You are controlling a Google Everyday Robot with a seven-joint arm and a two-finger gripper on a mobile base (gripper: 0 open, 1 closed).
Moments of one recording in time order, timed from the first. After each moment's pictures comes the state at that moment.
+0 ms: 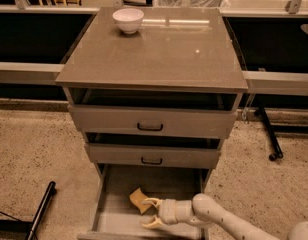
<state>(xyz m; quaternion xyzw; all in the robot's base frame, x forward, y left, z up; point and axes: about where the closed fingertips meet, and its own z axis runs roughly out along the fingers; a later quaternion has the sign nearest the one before) 0.469 0.033 0.284 -0.56 0.59 0.36 0.45</state>
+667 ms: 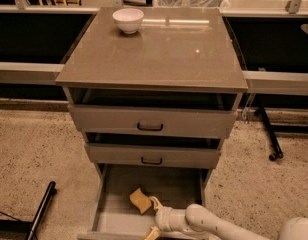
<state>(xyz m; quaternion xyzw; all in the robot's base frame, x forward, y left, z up) 0.461 0.043 0.230 -0.51 0.68 0.33 0.41</state>
